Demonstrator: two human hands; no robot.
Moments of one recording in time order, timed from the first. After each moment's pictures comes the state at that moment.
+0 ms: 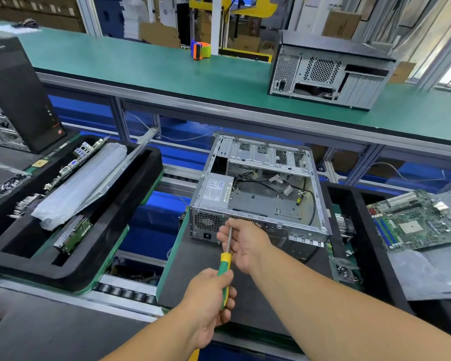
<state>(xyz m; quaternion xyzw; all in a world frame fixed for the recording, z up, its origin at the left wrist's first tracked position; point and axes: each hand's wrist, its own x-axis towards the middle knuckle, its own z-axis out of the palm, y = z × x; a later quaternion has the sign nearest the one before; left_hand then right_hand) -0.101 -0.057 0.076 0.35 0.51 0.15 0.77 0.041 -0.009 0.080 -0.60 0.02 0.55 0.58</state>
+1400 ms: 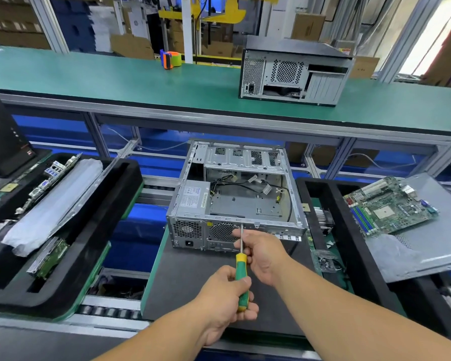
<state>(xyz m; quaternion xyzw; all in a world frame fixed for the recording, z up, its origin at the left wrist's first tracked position) -0.050 -0.076 0.087 0.45 0.43 0.08 0.77 0.103 -0.070 0.065 -0.61 -0.10 0.49 0.61</state>
